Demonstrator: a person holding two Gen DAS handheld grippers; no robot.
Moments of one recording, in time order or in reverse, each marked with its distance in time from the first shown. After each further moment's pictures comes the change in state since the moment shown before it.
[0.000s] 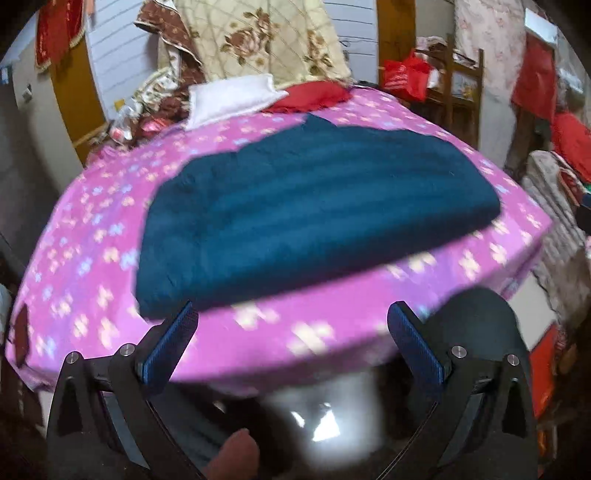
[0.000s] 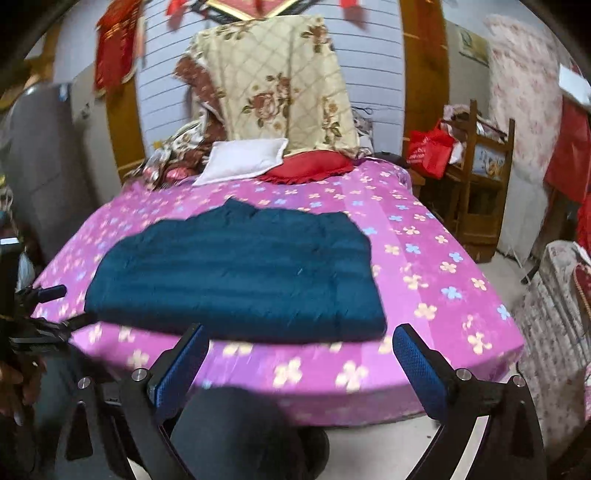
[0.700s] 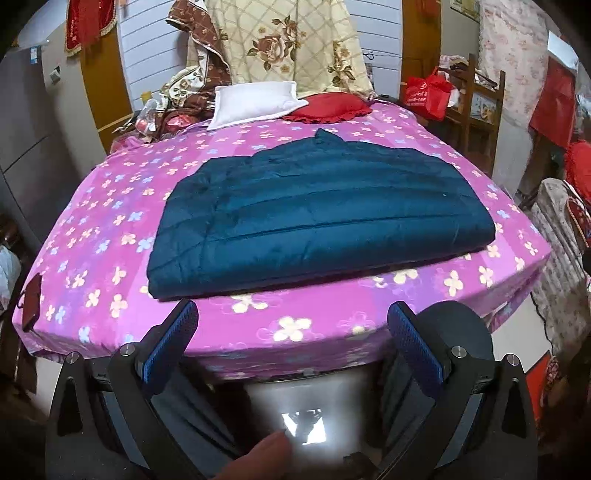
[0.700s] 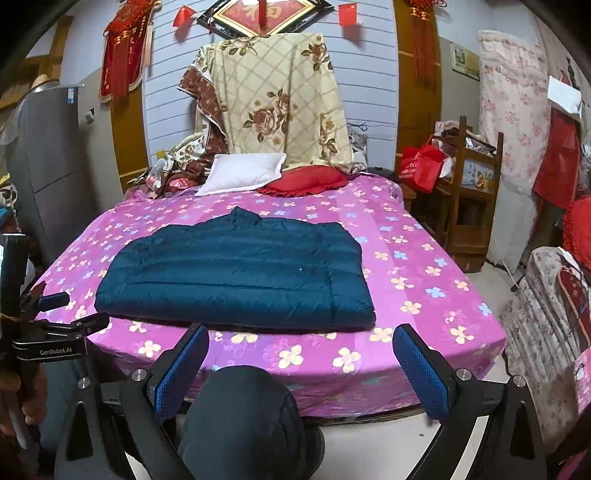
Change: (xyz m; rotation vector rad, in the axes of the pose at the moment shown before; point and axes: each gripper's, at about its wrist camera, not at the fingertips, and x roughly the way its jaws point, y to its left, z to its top) left arm -0.036 -0.021 0.008 -0.100 -0.024 0.075; right arm -0.039 0.000 -0.009 0.006 -0.061 -0.034
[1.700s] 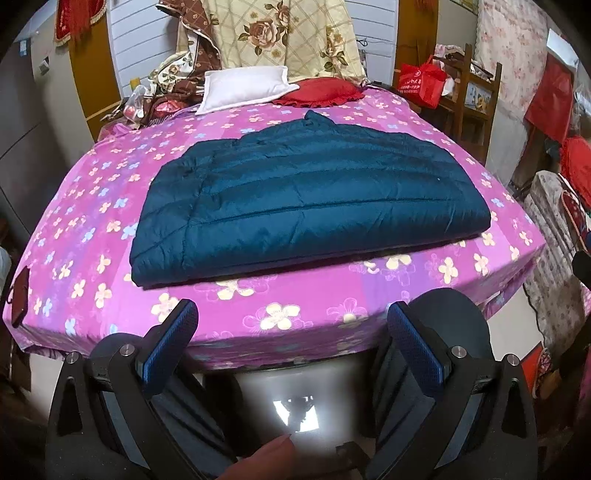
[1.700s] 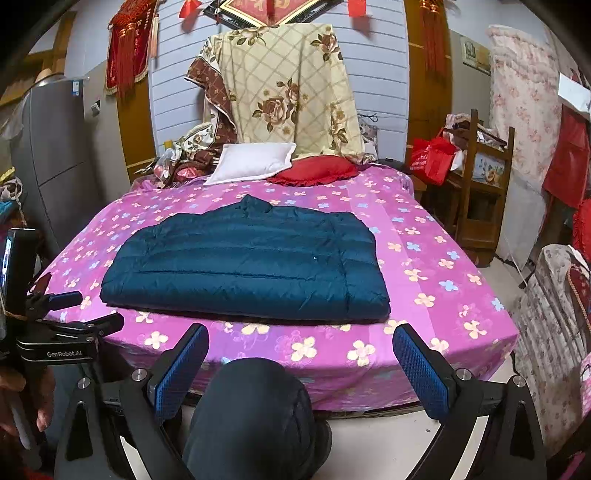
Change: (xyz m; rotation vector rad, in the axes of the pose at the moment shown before) left arm 0.014 -0.002 -0.005 0.002 0.061 -0.038; right arm 0.015 0.010 -0.005 -0.010 0.041 0.043
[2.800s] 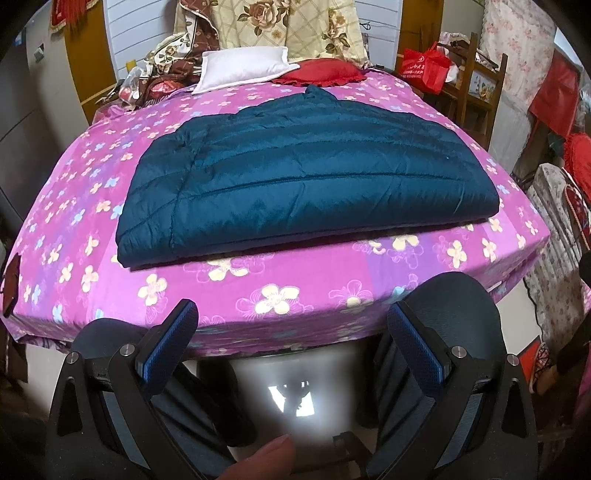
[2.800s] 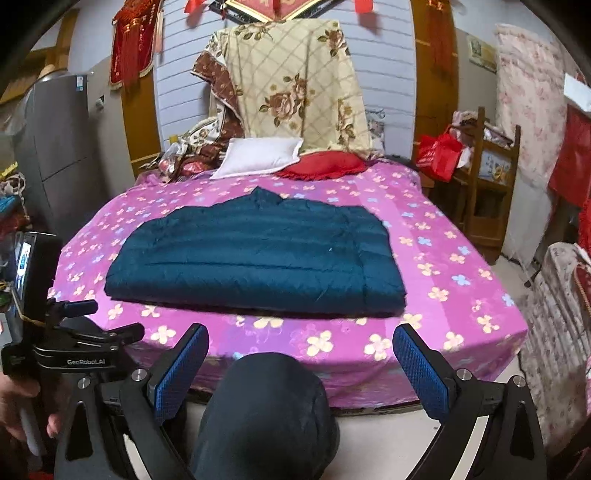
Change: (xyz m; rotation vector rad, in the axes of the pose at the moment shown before) left arm 0.023 0.005 -0.010 -0.010 0.066 -0.017; right arm 0.014 0.012 -0.009 0.003 0.022 0.019
